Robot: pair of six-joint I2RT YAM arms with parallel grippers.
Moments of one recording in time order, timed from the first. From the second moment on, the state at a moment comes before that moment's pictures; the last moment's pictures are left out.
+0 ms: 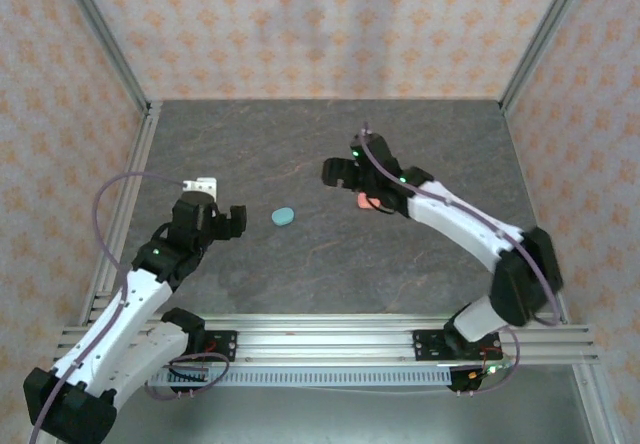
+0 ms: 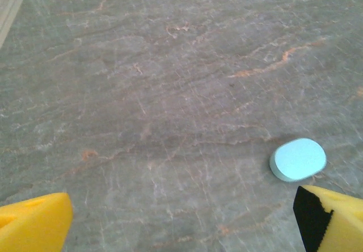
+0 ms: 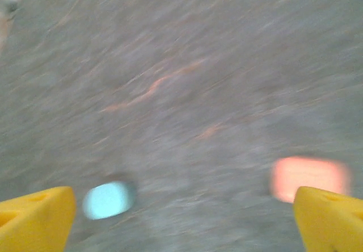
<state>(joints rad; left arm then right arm) -0.32 0.80 0.64 -0.52 -0.31 -0.24 0.64 1.45 1.16 -0.42 0.20 0.58</state>
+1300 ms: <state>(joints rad) -0.12 1.41 0.43 0.52 -0.34 -0.03 0.12 1.56 0.28 0.94 0.51 0.13</state>
